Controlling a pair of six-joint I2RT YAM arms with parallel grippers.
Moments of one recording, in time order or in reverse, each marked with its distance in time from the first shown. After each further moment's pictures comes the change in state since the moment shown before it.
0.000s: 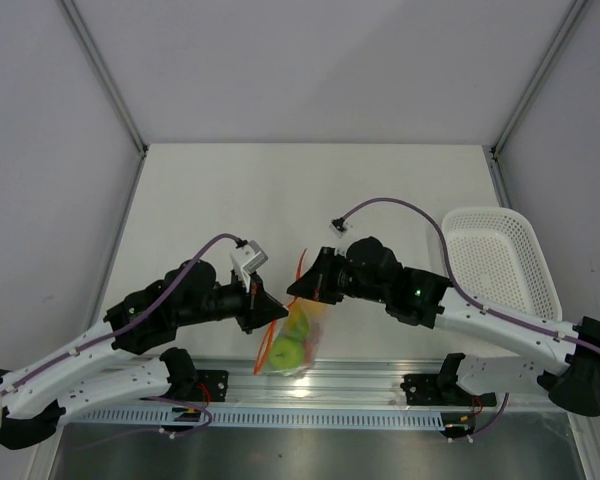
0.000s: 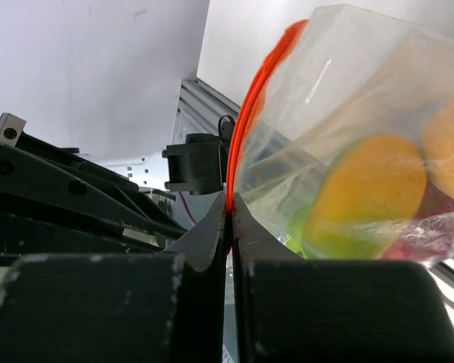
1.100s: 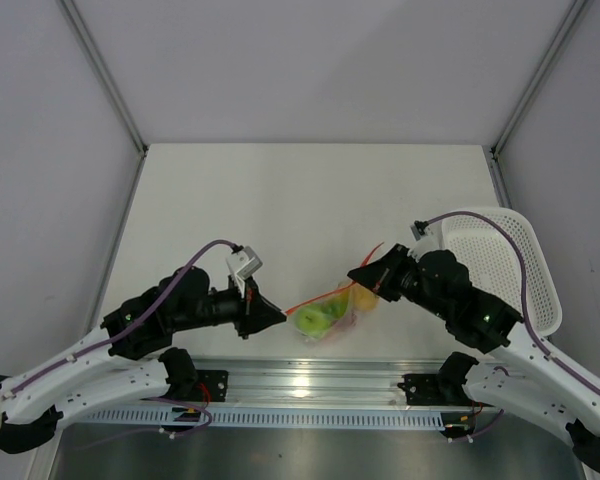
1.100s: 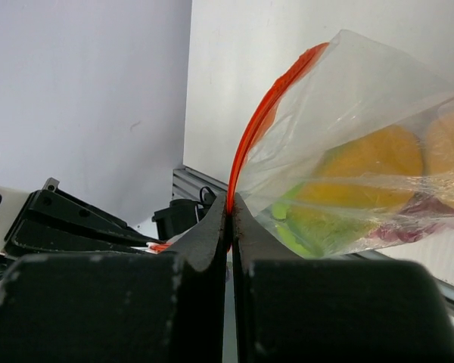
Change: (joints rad) left arm 0.000 -0.062 -0.060 0.039 0.027 -0.019; right arm -0.221 -0.446 -0.199 -0.171 0.130 0.059
